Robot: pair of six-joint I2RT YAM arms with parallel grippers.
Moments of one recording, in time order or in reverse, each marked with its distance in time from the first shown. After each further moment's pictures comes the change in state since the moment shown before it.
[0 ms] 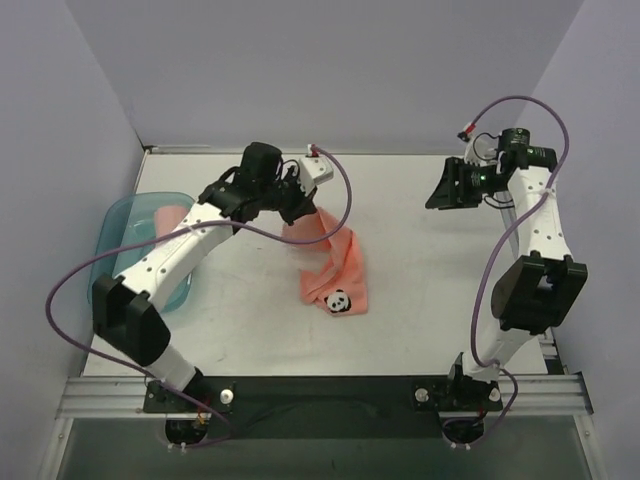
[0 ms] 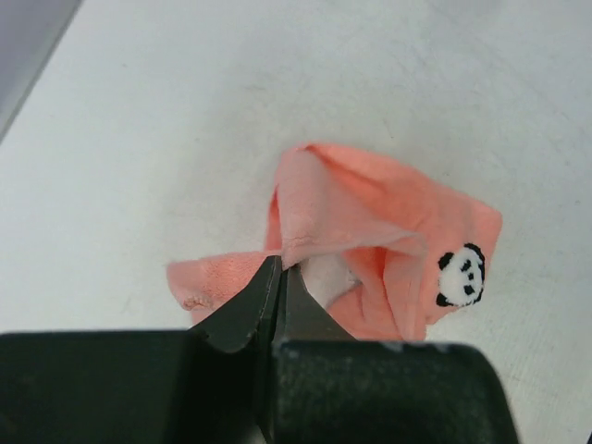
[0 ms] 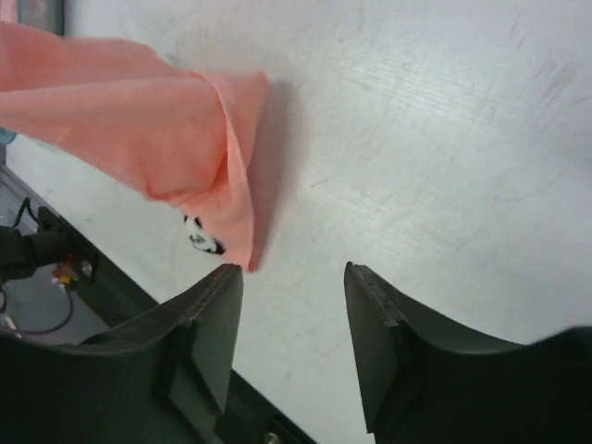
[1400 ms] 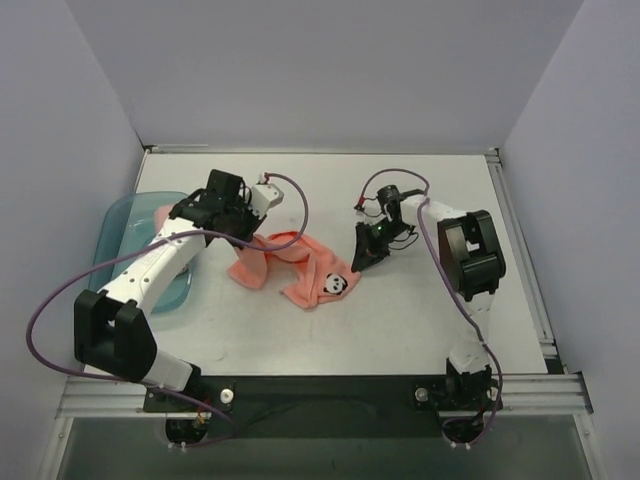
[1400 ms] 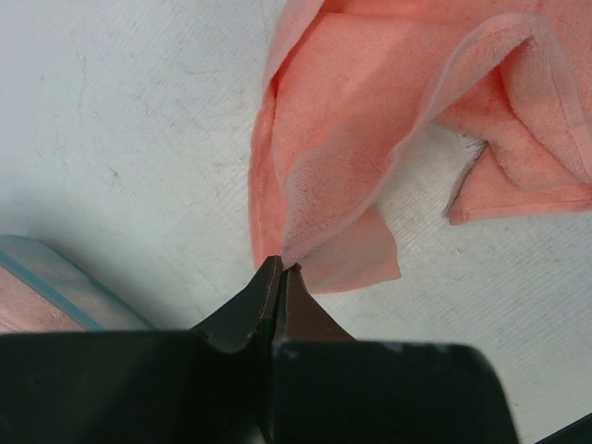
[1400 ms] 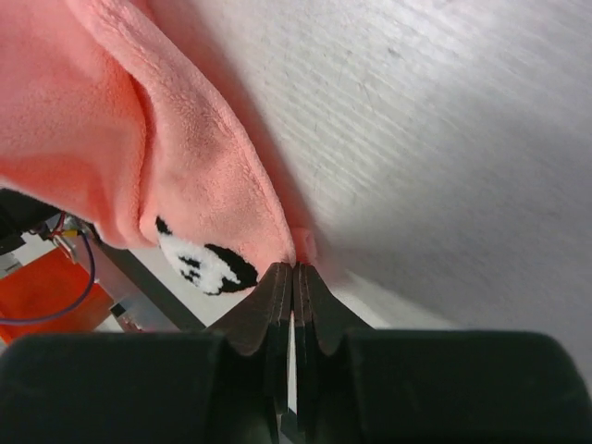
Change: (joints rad) left arm 0.197 -0.179 -0.282 -0.186 -0.302 0.081; right arm 0.481 0.338 -0.326 0.364 0.077 0.300
